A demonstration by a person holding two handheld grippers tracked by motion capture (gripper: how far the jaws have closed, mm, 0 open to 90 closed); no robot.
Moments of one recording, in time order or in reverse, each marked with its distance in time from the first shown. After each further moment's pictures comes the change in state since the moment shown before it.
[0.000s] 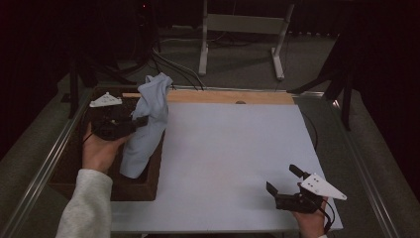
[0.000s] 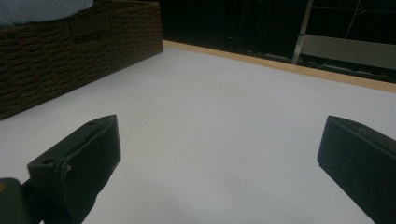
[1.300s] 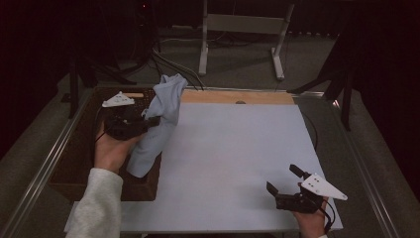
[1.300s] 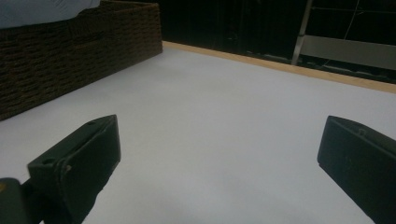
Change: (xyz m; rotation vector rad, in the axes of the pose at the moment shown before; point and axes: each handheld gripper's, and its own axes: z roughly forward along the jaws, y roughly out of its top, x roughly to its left) left arm -0.020 0.006 0.015 -0.018 -0.064 0.018; right arm 0.000 0.000 -0.001 -0.003 -0.001 0.003
